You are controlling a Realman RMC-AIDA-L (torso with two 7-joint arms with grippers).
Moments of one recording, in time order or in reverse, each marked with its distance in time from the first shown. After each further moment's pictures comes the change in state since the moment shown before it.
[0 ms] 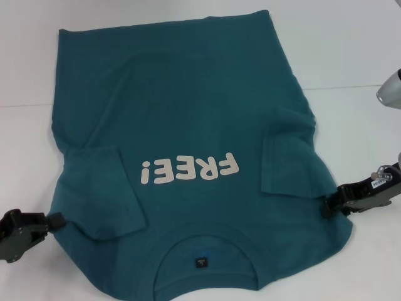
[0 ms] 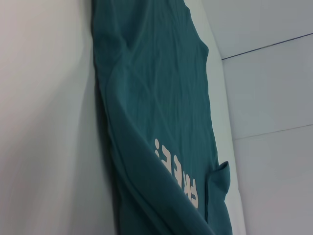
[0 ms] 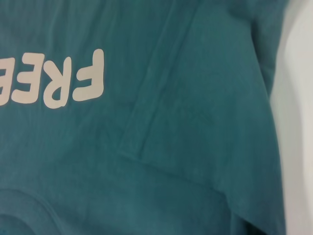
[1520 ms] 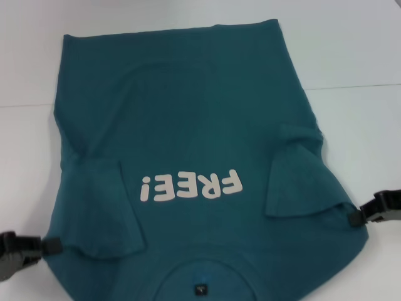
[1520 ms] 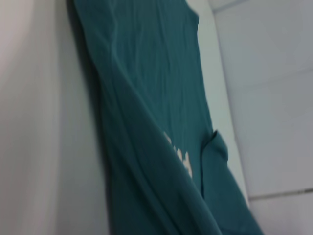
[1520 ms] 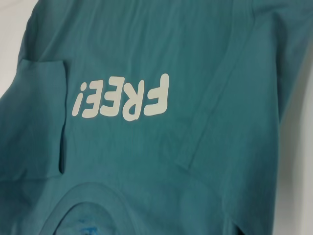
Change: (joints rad) left arm 0.021 0.007 0.074 0.137 0.043 0.166 -0.015; right arm -0.170 -0.071 0.041 -0.113 0.279 -0.270 -0.131
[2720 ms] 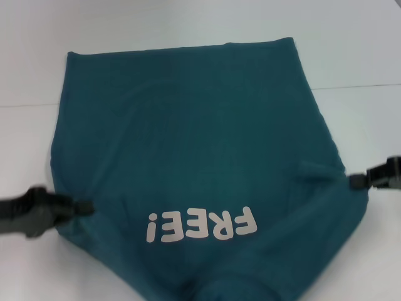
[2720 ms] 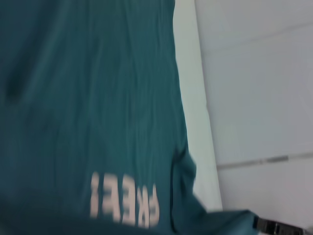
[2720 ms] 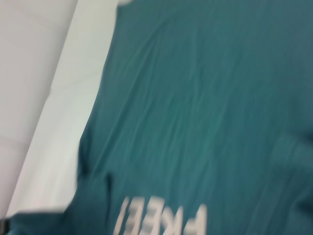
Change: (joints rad) left arm -0.170 0.039 -0.009 -0.086 0.038 0.019 -0.093; right arm -0.029 0.017 0.175 -0.064 0.101 -0.062 -0.023
